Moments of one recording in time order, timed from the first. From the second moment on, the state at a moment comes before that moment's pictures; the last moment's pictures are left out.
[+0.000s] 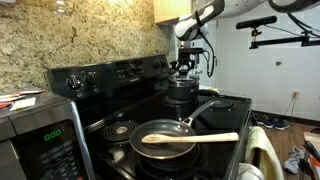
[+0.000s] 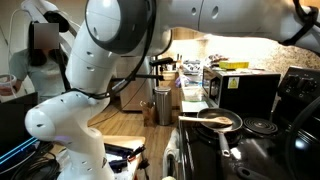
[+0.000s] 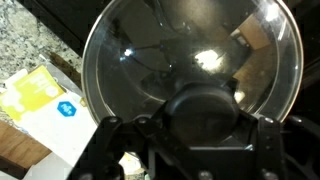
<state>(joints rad) -0.18 0.60 -0.18 -1.28 0.09 2.05 0.36</state>
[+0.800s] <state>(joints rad) -0.18 0.60 -0.14 -1.33 0.12 2.06 0.35</state>
